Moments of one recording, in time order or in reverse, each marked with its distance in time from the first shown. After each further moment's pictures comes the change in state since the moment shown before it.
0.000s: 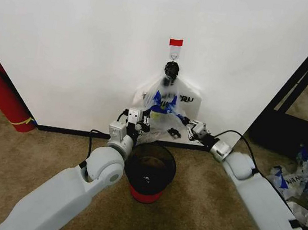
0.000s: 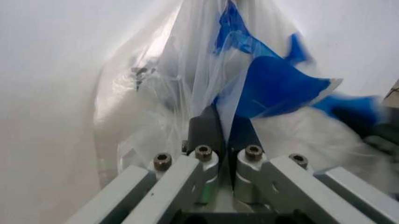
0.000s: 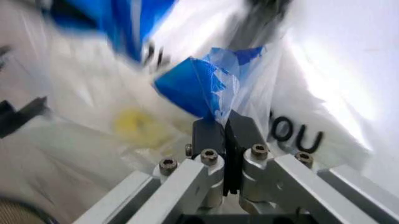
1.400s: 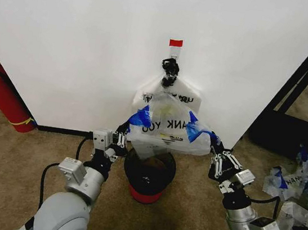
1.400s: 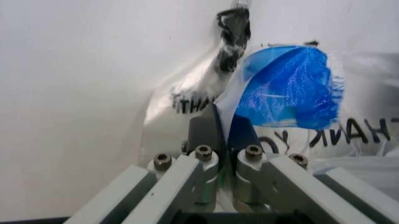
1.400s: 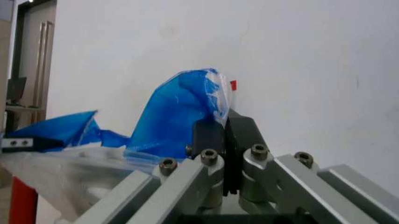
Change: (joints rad) left arm 0.554 0.035 -0.305 -0.443 0.168 -0.062 0.043; right arm -0.721 0.132 0.359 0.595 0.083 0.194 0.110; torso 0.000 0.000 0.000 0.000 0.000
